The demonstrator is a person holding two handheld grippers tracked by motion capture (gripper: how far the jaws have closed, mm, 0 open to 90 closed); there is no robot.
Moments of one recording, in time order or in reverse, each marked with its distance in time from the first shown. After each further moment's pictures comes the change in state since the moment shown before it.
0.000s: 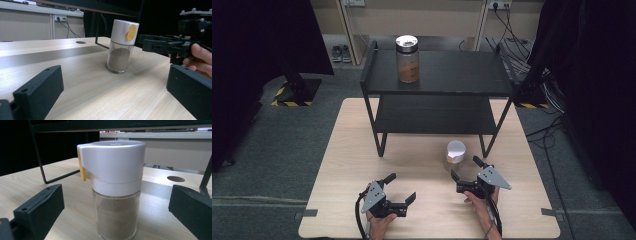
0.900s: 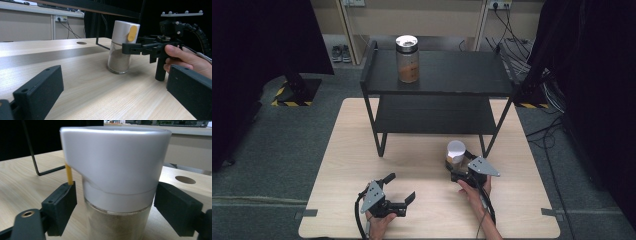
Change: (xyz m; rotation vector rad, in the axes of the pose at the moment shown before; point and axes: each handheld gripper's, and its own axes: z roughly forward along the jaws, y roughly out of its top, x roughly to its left) left arm 0.000 0.000 0.000 -0.004 0.003 -0.003; right arm -0.009 0.011 0.037 0.074 0.026 -0.060
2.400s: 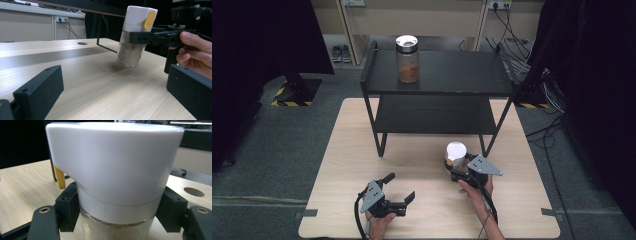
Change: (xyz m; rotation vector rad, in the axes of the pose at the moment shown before) left arm 0.000 -0.001 -0.001 -0.007 0.007 -0.003; right arm 0.002 0.027 -0.015 -0.013 0.071 -0.030
